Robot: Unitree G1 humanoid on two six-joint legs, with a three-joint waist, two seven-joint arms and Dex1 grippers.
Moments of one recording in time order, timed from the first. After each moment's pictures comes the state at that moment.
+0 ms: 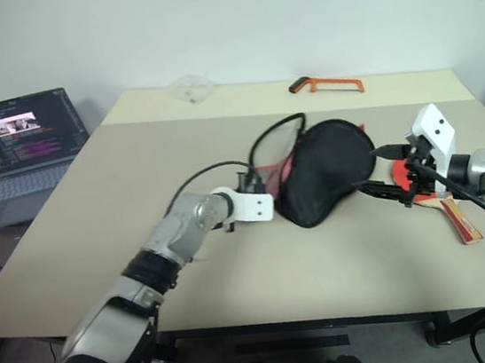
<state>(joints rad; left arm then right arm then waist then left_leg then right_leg) -0.91 0.39 -0.53 0.54 0.68 -0.03 -0.70 -0.48 -0.91 -0.16 -0.19 0.53 0.72 0.95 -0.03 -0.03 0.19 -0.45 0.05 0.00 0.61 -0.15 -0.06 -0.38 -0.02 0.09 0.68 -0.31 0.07</state>
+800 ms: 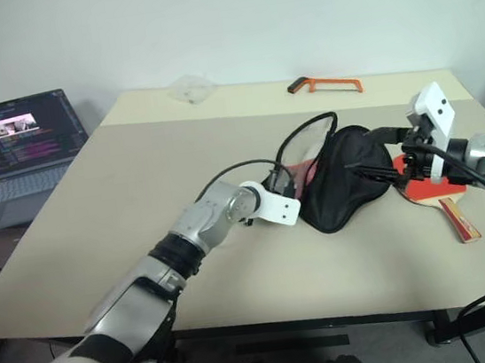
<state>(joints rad) -1.06 0.32 -0.65 0.70 0.78 -0.09 -0.69 -0.58 -0.87 -0.17 -0.15 0.57 0.72 0.95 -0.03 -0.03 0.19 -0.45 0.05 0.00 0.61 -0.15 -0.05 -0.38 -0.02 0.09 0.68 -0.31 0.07</state>
